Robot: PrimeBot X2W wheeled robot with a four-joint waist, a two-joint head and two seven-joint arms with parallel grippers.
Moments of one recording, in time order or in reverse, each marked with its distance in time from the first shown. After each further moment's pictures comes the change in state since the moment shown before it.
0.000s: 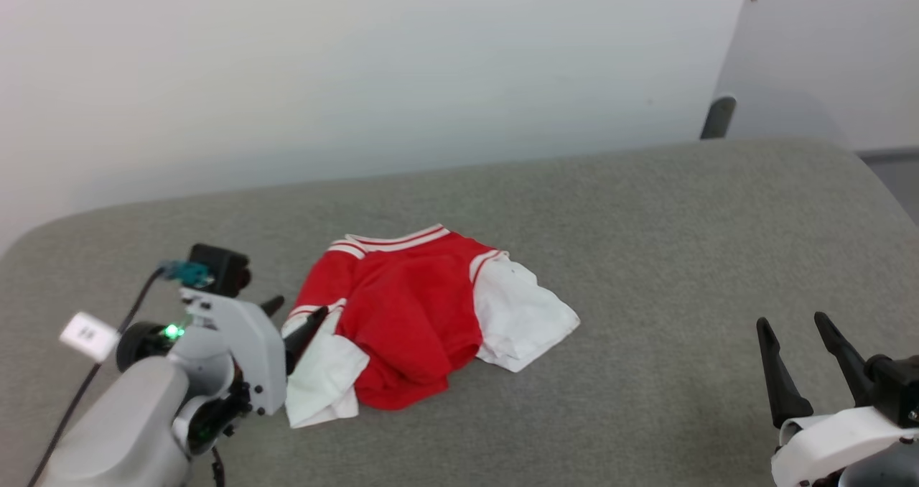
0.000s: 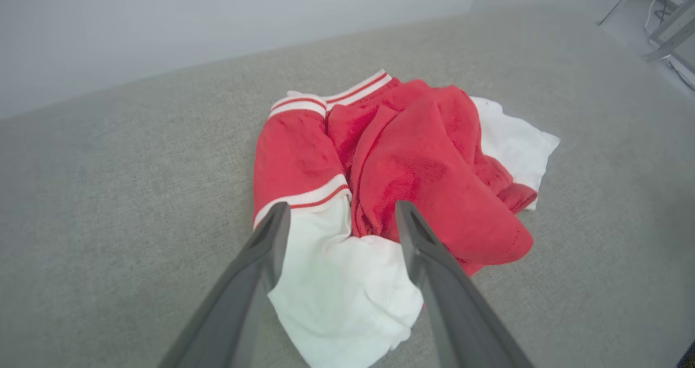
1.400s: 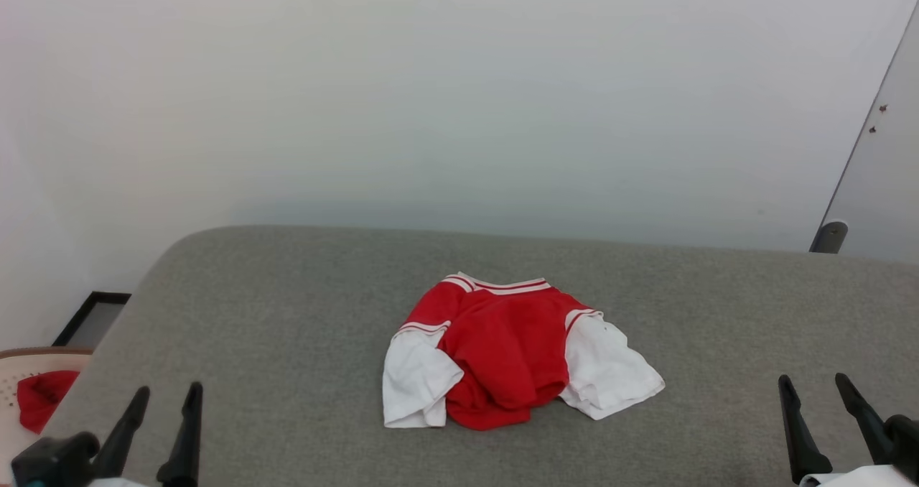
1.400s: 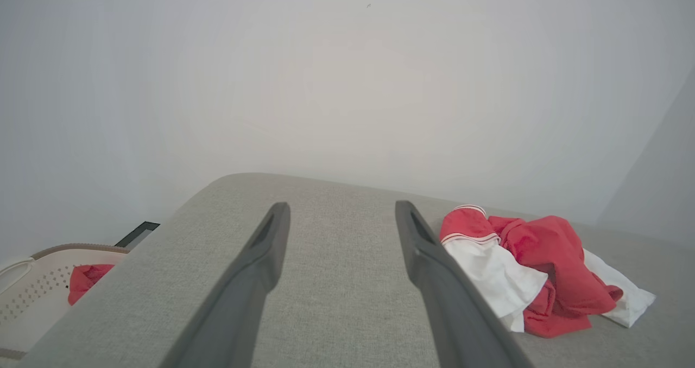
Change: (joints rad) left arm 0.615 -0.007 0.460 -0.340 0.149 0.128 -0.527; right arm 0.112 0.000 -0.044 0.041 0.018 0.000 -0.062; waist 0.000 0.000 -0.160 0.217
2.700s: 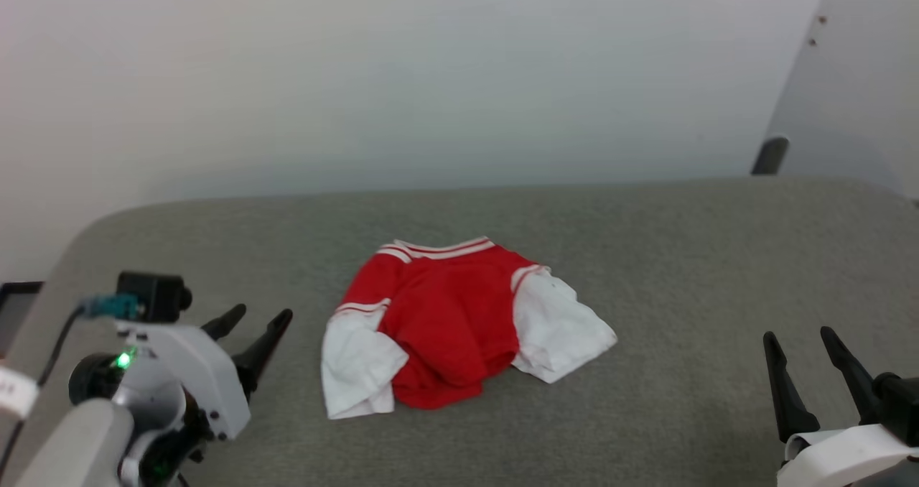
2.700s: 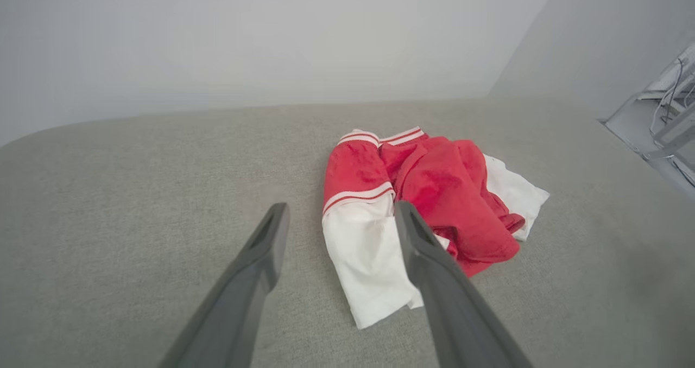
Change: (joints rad) left arm -0.355 0.028 -0.148 0.050 -0.090 -0.124 0.531; right arm -0.081 -0.023 0.048 -0.018 0.011 0.000 0.009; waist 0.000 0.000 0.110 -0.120
